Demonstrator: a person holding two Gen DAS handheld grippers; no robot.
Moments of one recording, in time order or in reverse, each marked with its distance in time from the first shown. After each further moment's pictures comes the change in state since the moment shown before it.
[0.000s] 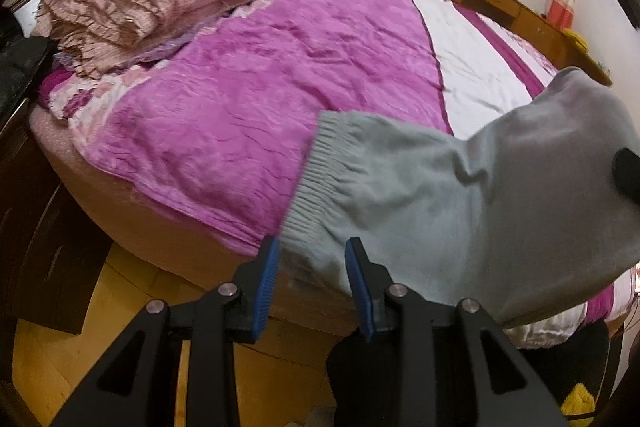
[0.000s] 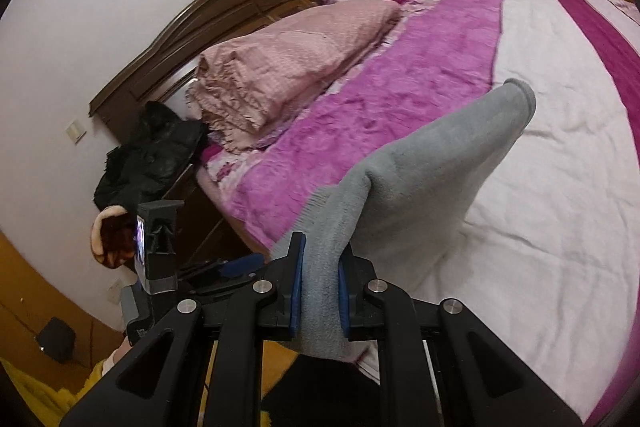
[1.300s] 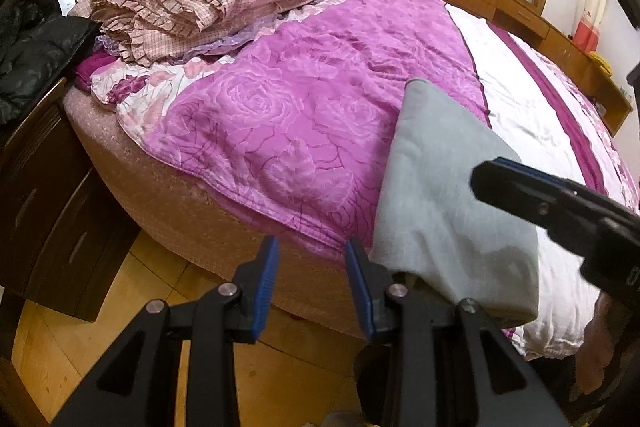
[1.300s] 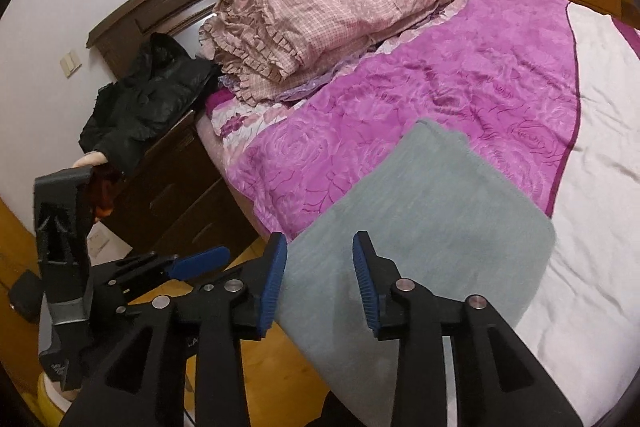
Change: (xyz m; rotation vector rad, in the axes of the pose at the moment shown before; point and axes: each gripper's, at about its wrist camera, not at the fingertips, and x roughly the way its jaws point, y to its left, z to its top) left arm -0.013 0.053 0.001 -0.073 -0.016 0.073; right arm 0.126 0.059 0.006 -0.157 0.138 -0.014
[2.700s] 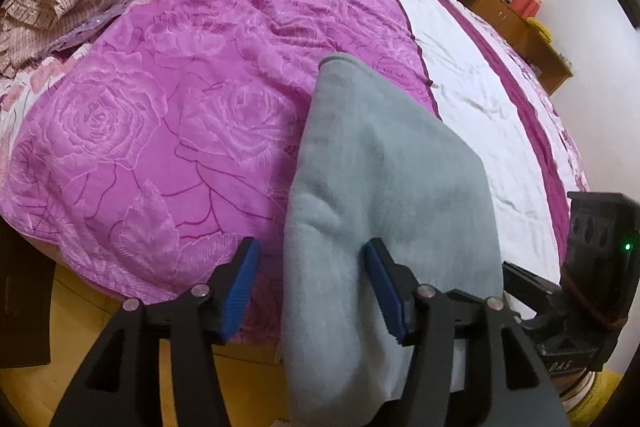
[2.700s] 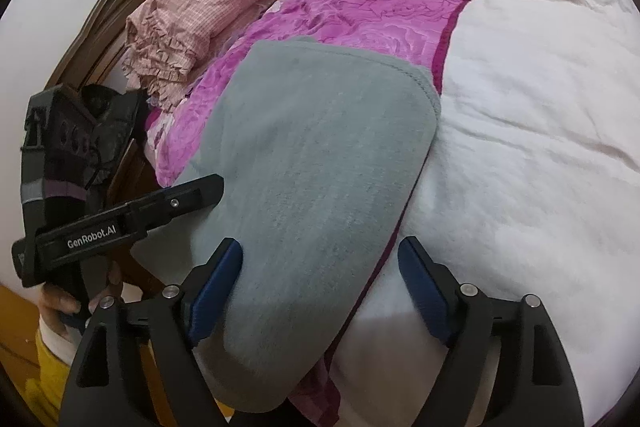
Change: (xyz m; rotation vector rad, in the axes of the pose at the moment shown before) left arm 0.087 -0.036 0.054 0.105 0.181 -0.319; right arm 0.019 -0.108 -0.061 0.346 0.079 -0.024
